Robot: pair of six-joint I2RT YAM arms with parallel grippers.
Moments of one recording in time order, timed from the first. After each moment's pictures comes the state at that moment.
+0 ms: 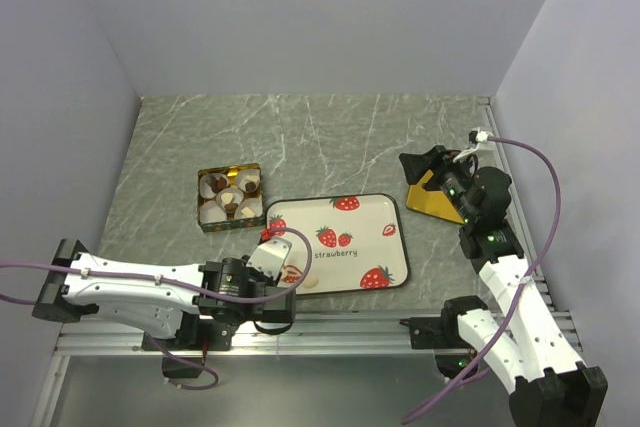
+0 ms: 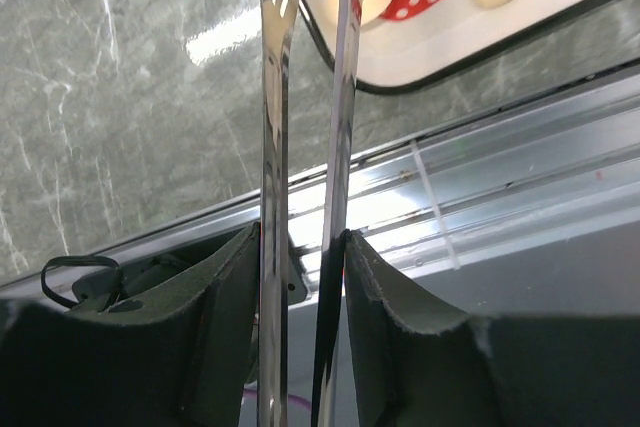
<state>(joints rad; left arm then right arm) -1.60 1.14 1.00 -1.34 -0.58 -1.17 0.16 0.77 0.65 0.07 -0.21 0.45</state>
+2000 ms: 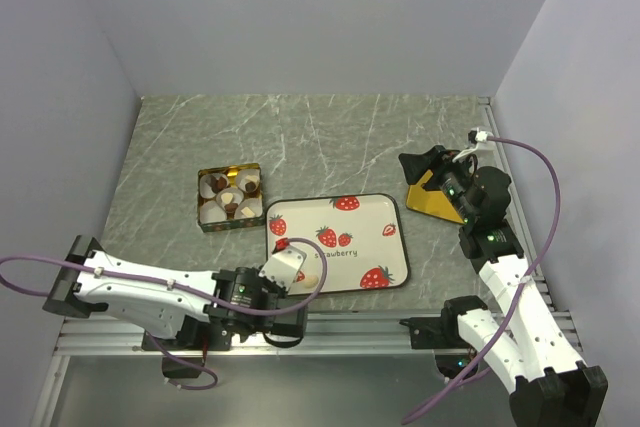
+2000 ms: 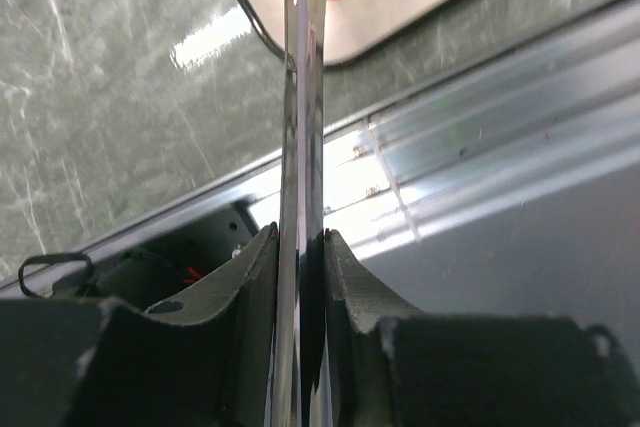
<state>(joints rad) -1.70 1.22 1.06 -1.34 -0.54 -1.19 0.16 0.77 0.65 0.07 -0.21 0.45</state>
